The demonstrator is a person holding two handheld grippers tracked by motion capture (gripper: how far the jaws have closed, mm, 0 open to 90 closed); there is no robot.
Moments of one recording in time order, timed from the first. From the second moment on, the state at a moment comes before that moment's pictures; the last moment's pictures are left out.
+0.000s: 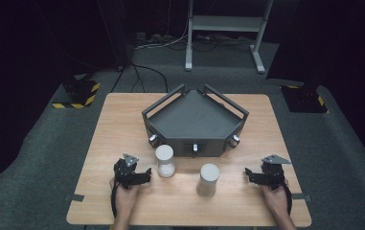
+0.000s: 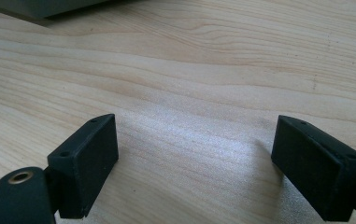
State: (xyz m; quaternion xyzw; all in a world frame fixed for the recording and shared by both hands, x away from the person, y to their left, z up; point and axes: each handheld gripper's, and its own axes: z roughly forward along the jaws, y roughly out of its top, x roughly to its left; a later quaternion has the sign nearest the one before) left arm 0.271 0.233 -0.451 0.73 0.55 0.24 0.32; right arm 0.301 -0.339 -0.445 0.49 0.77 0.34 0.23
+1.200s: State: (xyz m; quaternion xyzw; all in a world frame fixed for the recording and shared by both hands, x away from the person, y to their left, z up) left arm 0.271 0.232 -0.451 0.73 0.55 0.24 0.32; right arm 0.299 -0.328 -0.445 0.55 0.73 0.31 0.25
